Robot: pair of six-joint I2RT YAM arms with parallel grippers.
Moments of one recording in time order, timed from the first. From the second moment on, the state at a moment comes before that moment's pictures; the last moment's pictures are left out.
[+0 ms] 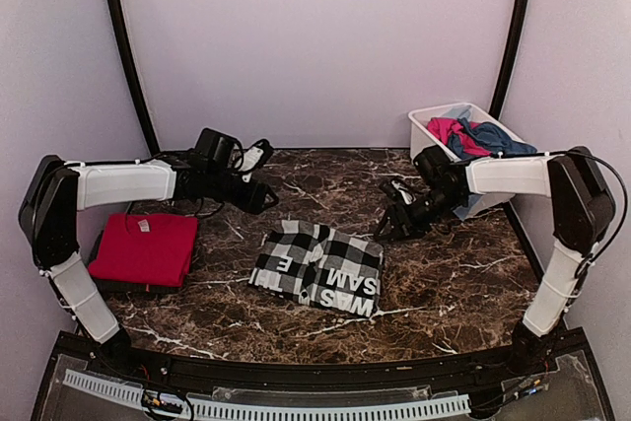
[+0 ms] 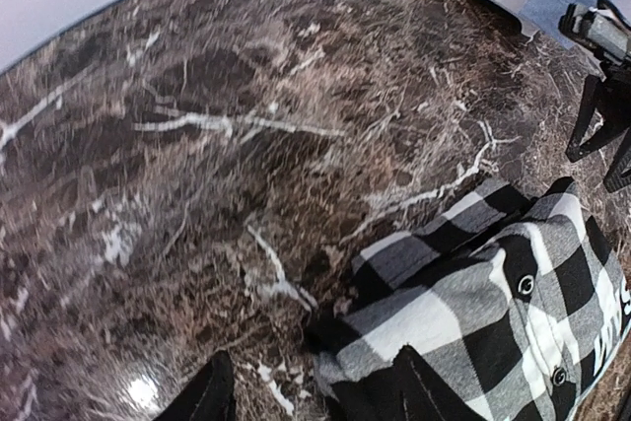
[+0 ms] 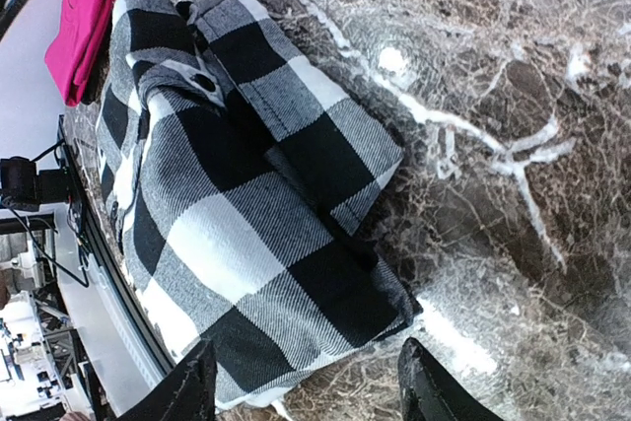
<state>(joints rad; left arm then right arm) -0.55 1.70 1.18 -0.20 0.24 0.03 0.45 1.77 1.16 -0.59 -0.68 0.12</state>
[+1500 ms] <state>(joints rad) -0.48 1.91 1.09 0.05 0.63 -0.30 0.49 1.80 1.16 -0.59 -0.56 0.08</state>
